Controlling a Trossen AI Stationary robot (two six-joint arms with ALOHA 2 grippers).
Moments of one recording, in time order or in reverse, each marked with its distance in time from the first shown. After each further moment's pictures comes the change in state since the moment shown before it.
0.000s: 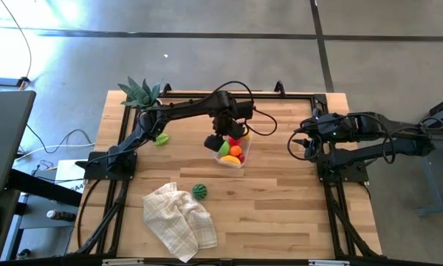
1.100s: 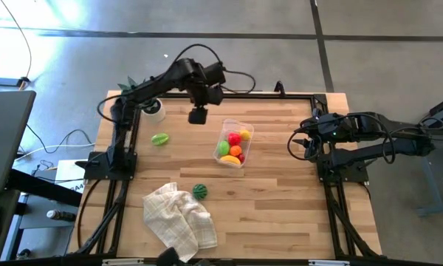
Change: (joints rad) left arm 0.198 -0.316 -0.134 0.004 -0.102 -0.165; right arm 0.000 0.000 0.000 0.000 0.000 0.000
